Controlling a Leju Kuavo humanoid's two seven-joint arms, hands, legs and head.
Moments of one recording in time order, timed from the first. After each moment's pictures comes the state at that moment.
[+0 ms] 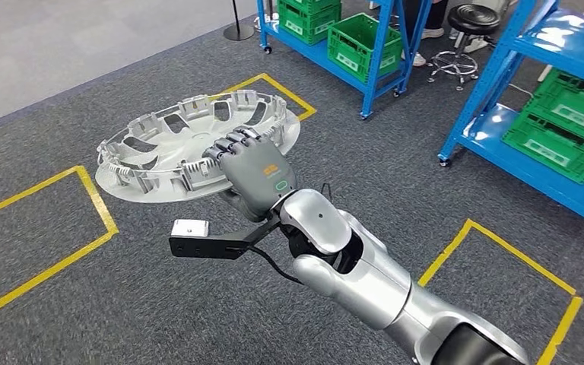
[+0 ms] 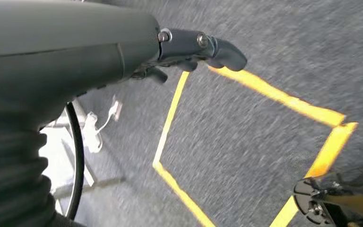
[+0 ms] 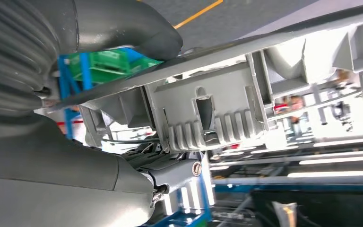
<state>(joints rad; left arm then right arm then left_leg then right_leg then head) -0.07 -0.14 0.70 -0.19 -1.18 0.05 0.05 -0.61 0.06 0.79 -1.47 1.01 0.11 0.18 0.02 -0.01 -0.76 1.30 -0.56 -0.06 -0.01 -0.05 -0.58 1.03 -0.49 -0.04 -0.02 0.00</state>
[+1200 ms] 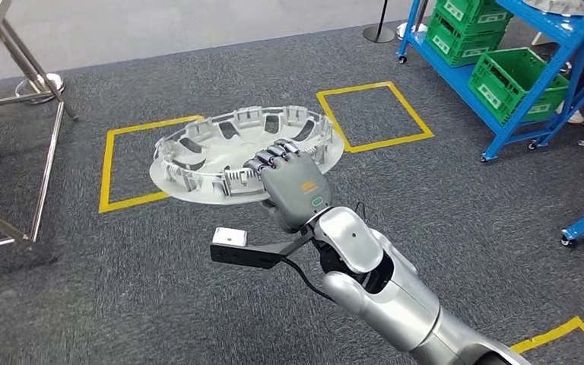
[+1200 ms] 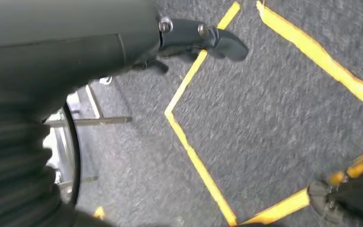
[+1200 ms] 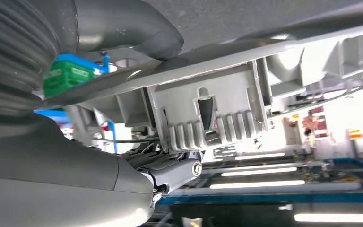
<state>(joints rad) -0.09 -0.16 0.67 -0.20 -1.23 0.04 0.07 -0.47 -0.03 0.72 -1.59 1.09 0.11 0.18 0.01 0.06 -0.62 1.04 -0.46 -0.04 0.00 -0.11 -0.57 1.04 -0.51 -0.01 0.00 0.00</state>
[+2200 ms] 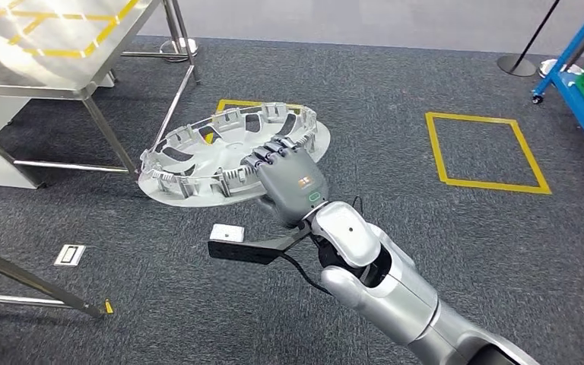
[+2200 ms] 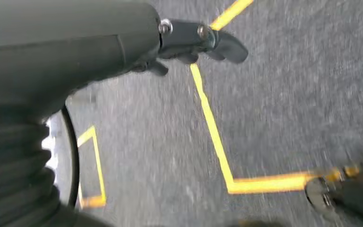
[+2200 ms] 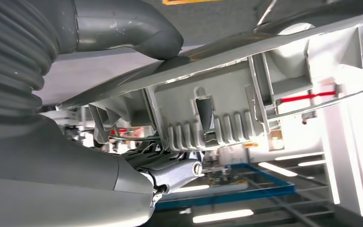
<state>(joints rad) -0.09 -0.14 0.67 -0.20 -1.23 0.03 0.06 -0.51 -0.03 0.74 -1.55 1.08 0.11 0.18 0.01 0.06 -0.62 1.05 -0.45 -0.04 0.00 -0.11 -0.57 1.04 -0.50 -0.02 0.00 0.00</state>
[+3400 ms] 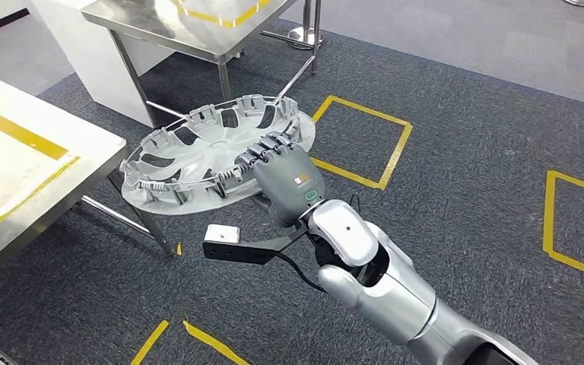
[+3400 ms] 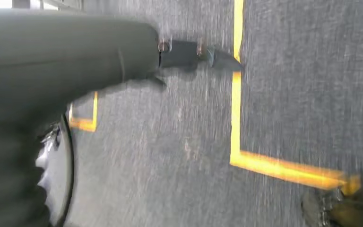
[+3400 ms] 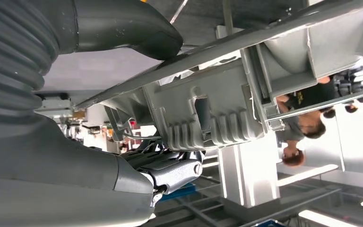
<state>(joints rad) -0.09 -0.14 0.68 -0.20 -1.22 0.03 0.05 -0.52 -0.01 0.74 -1.55 1.09 0.11 0.17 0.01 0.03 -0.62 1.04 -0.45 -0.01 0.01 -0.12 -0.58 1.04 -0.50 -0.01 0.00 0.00</state>
